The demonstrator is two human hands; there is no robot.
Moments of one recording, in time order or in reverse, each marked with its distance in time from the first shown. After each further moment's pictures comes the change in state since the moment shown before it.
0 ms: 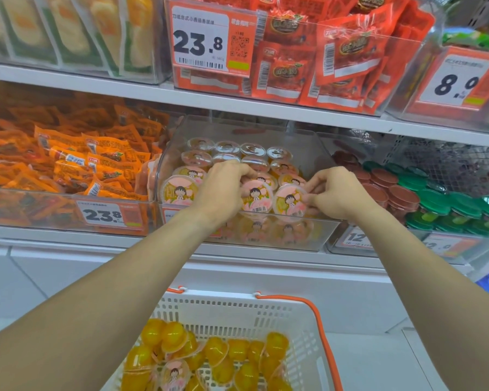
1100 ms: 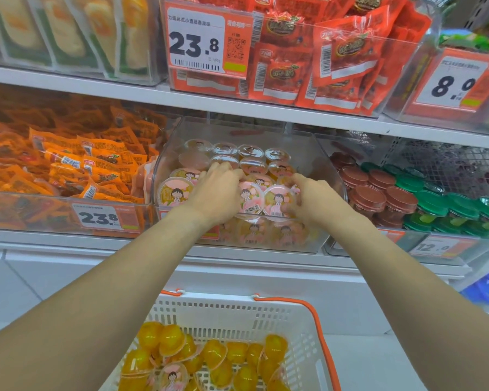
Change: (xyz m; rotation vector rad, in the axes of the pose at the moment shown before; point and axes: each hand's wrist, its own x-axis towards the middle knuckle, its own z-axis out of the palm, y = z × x) left_hand 0.005 -0.010 0.001 0.305 -0.167 -0.019; right_hand 0.000 -0.011 0.026 -0.330 -0.070 -0.110
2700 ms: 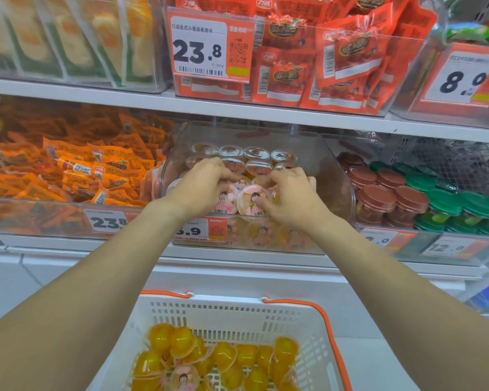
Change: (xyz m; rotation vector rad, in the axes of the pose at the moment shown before) left_hand 0.003 -0.039 -0.020 -0.163 0.053 0.122; right_hand 0.005 -0.040 0.020 0.024 0.225 -0.214
